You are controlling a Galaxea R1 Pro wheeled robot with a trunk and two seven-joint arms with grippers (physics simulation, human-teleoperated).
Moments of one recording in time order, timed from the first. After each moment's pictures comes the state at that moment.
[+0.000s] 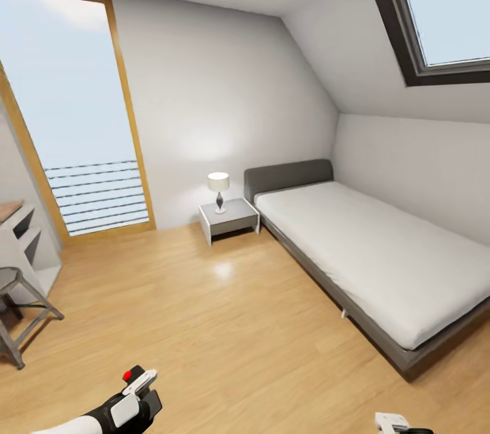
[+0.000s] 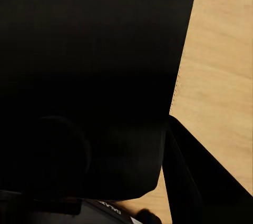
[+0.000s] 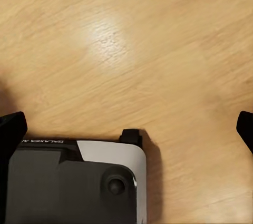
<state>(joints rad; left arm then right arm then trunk) -0.62 0.05 -0.15 0.00 0.85 0.17 0.09 -0.51 -0.20 -0.45 -0.04 0.44 0.24 0.33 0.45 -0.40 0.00</state>
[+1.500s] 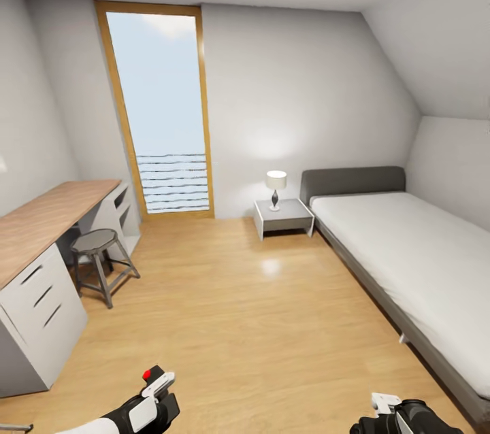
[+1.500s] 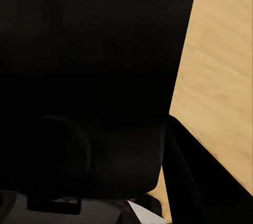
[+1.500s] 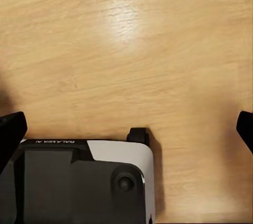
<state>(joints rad) -0.61 -0.02 -0.15 0.00 0.78 0.16 0.10 -0.51 -0.18 -0.45 -0.23 0.43 0.45 0.39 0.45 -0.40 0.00</state>
